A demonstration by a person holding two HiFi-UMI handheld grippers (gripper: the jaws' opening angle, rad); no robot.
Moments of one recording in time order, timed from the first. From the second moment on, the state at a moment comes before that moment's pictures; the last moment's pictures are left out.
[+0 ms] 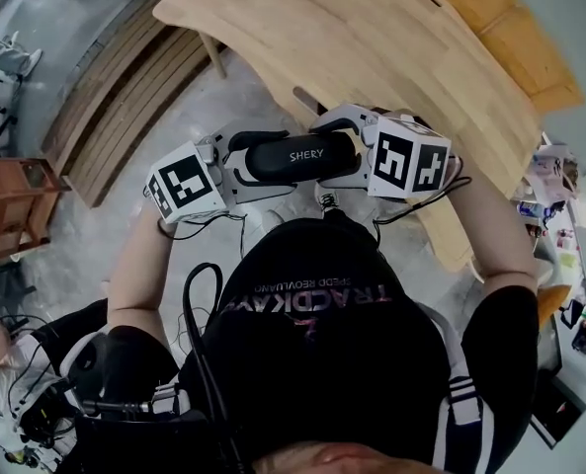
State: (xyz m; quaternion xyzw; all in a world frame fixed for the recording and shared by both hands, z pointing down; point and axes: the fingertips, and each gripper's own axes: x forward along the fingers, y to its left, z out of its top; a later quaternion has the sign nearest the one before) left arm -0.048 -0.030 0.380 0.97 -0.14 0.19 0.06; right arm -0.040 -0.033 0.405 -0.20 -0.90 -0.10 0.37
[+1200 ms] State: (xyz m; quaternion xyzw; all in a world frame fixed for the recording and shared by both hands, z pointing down) left arm -0.066 -0.109 0.491 0.89 -0.34 0.20 0.23; right arm -0.013 -0.341 0.558 -0.05 -0.93 -0.02 0.37
